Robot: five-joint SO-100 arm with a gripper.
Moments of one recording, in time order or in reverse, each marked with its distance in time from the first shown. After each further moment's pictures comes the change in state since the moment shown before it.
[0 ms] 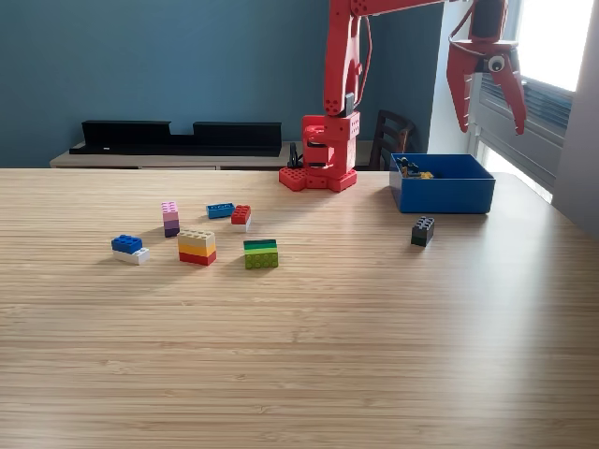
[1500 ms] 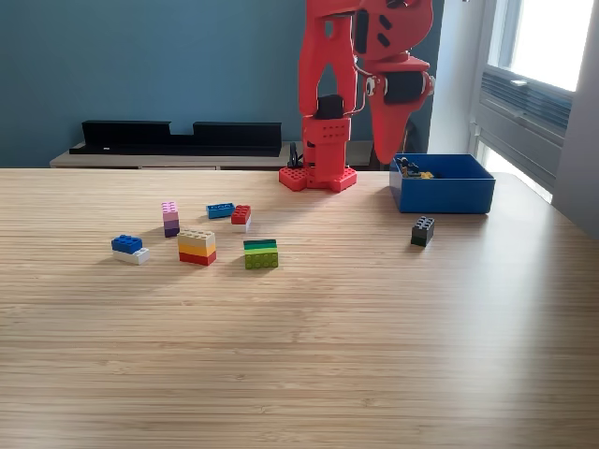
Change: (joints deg) arm 48.5 0.4 3.7 0.0 -1.8
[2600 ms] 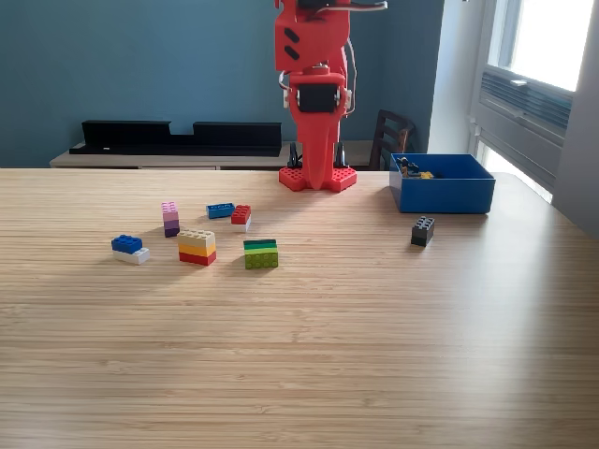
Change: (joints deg) arm 21.4 9.1 11.5 -13.2 -8.9
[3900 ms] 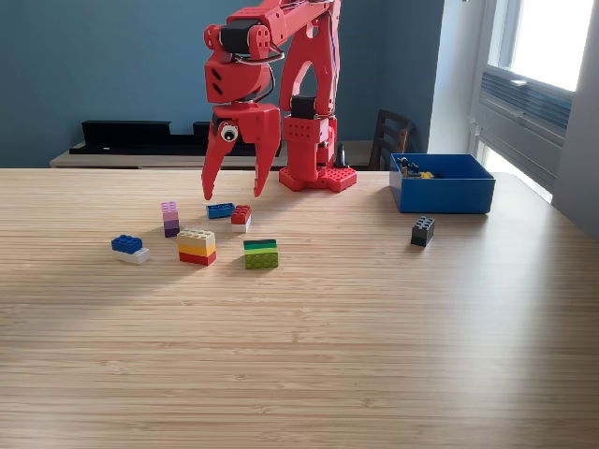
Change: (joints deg) arm 26.2 8.2 31.3 -16.2 41.0
